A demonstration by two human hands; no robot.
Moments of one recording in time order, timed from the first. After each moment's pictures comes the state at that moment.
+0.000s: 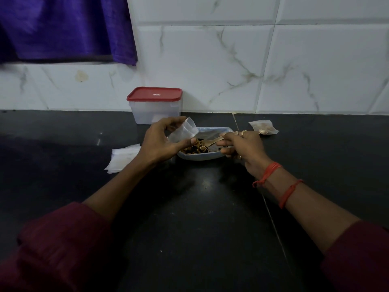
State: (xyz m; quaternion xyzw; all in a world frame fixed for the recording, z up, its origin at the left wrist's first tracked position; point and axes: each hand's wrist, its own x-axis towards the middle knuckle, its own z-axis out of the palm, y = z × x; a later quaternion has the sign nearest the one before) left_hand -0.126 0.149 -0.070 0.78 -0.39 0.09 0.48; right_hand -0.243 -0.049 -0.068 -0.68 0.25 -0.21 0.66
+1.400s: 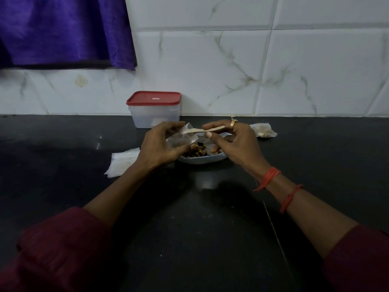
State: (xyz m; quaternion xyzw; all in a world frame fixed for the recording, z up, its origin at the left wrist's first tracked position) left_hand -0.135 0.152 -0.063 0.81 -0.39 0.13 0.41; right_hand -0.257 -0.034 -0.055 -0.81 -0.03 -0.33 0.48
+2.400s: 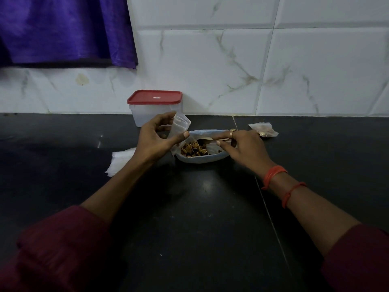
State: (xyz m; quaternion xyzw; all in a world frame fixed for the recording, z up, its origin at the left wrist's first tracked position) left_hand -0.124 0.153 -0.063 0.74 -0.34 0.08 0.57; right_hand -0.244 -0.073 -0.076 -0.93 0.03 -0.31 0.18
